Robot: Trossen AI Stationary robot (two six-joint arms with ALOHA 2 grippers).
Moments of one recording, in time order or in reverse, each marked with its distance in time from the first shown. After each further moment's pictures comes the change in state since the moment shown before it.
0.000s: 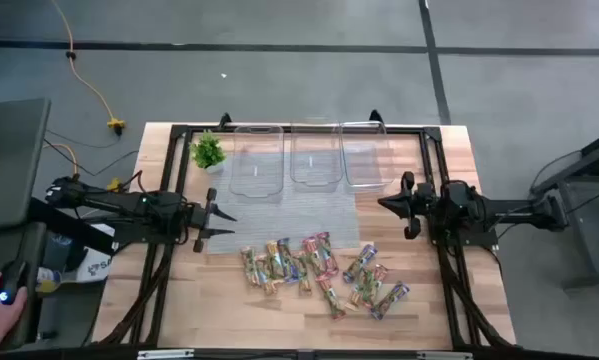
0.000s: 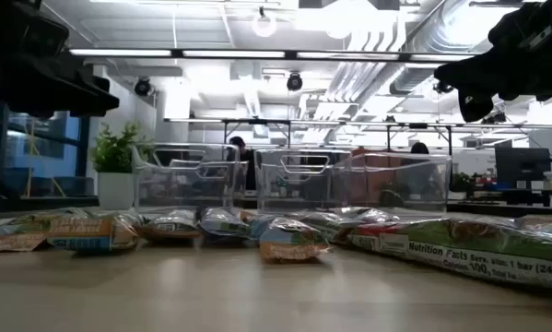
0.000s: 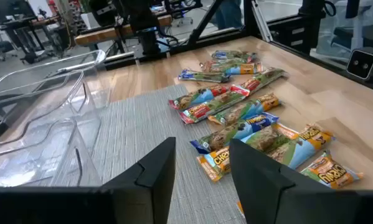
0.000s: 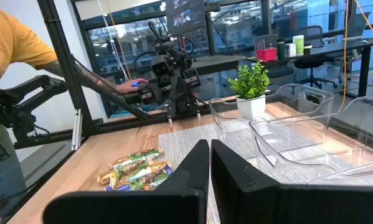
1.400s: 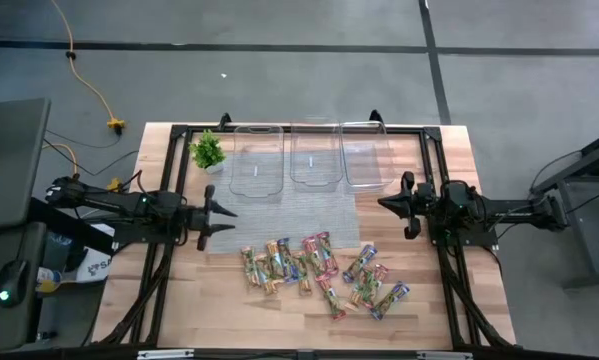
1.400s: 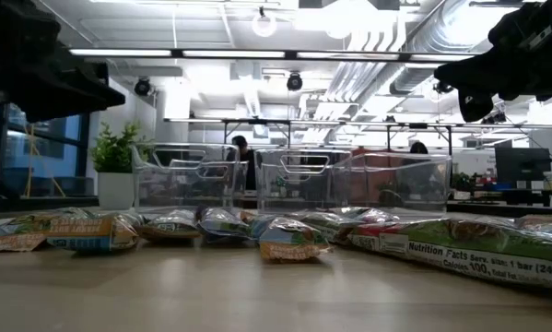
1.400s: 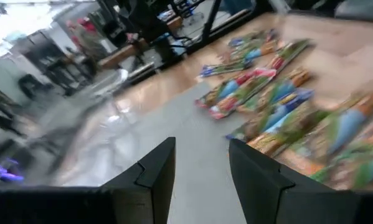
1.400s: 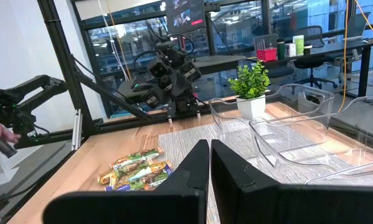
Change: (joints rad) left arm 0.000 0.000 0.000 0.008 -0.045 0.229; right arm 0.000 0.000 0.000 0.000 0.000 0.000
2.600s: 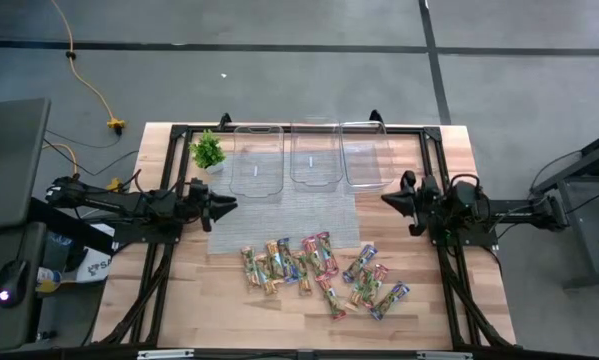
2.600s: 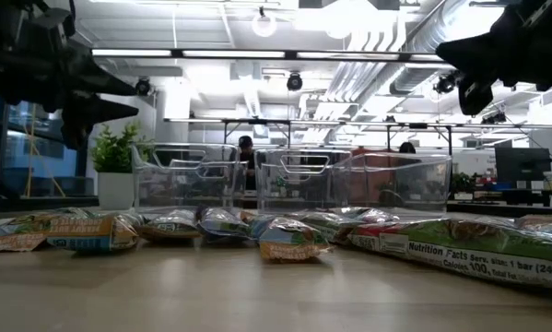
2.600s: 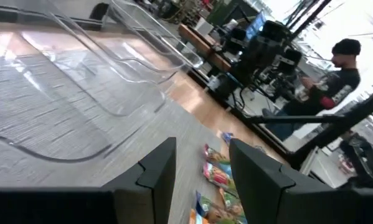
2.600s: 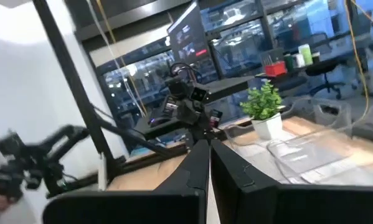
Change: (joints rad) left arm 0.000 0.001 0.000 0.066 -0.331 -1.134; right arm 0.000 0.000 0.000 0.128 0.003 0.178
